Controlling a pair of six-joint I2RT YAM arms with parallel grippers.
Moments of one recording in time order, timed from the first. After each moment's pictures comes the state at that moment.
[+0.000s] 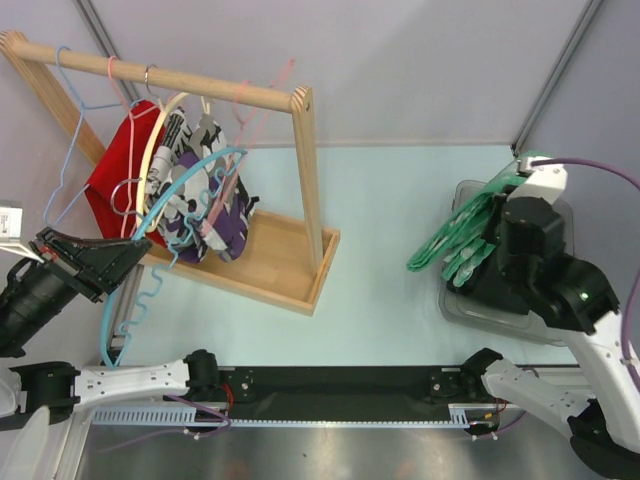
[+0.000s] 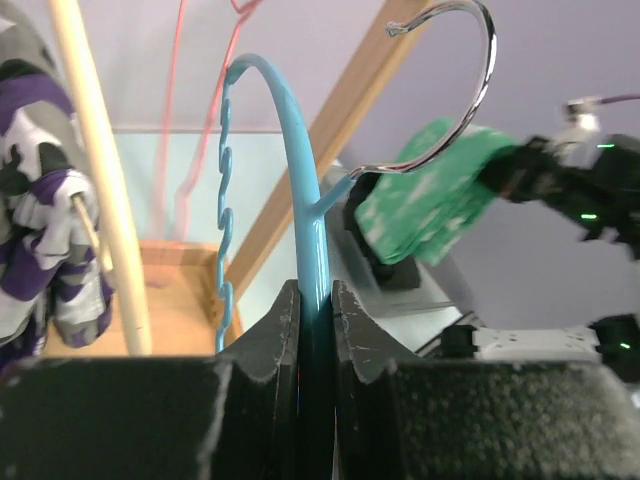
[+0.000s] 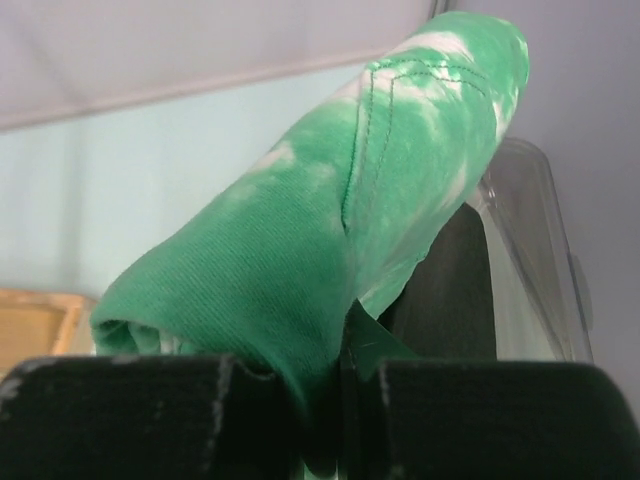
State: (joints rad) left arm -1.27 0.58 1.77 -1.11 -0.60 -0.47; right arm 0.58 0.86 1.38 -0.88 0.78 0.28
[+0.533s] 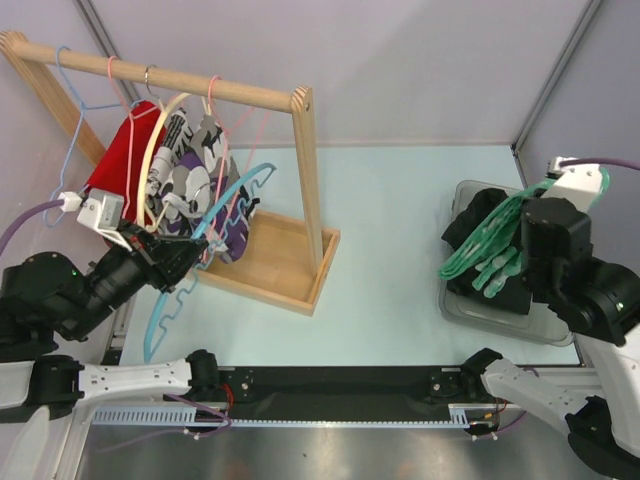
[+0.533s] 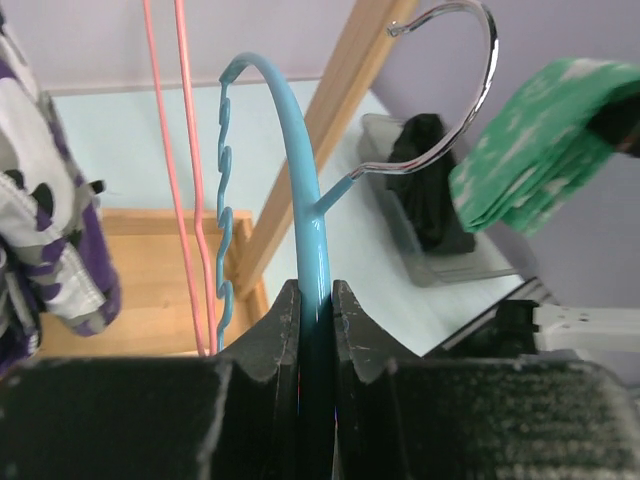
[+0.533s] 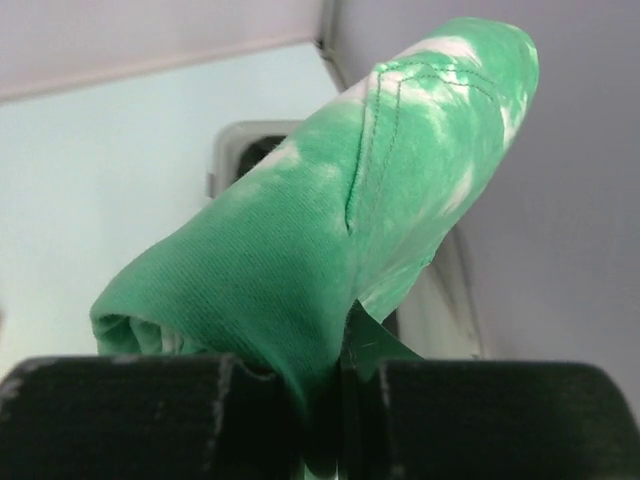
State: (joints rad) left arm -1.27 0.69 1.62 -1.07 -0.66 -0.47; right arm 0.57 0.88 1.58 -1.13 0.91 0.28
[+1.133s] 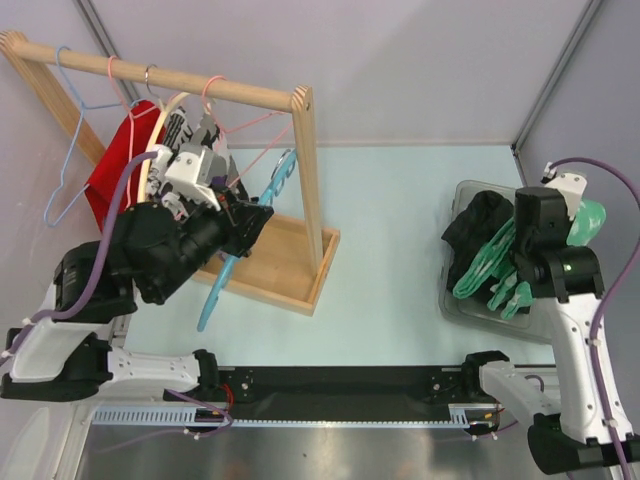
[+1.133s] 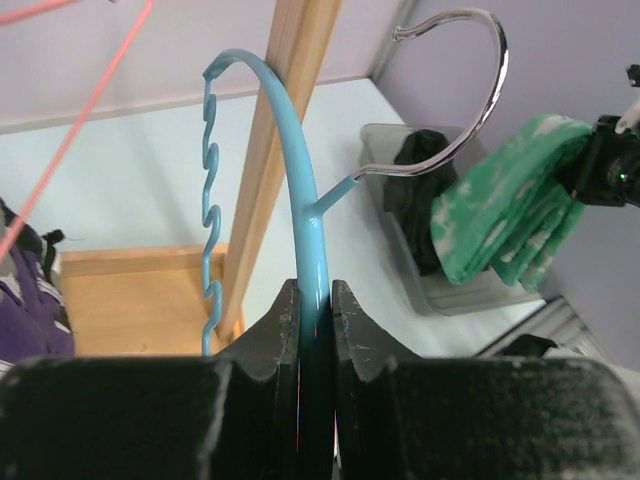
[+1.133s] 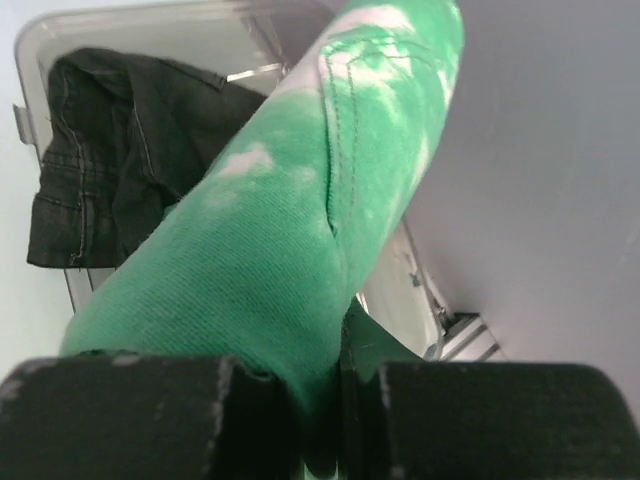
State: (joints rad) left arm -1.27 1.02 1.80 -0.95 -0.65 -0.43; right arm 0.16 0.90 1.34 -1.08 0.76 0.20
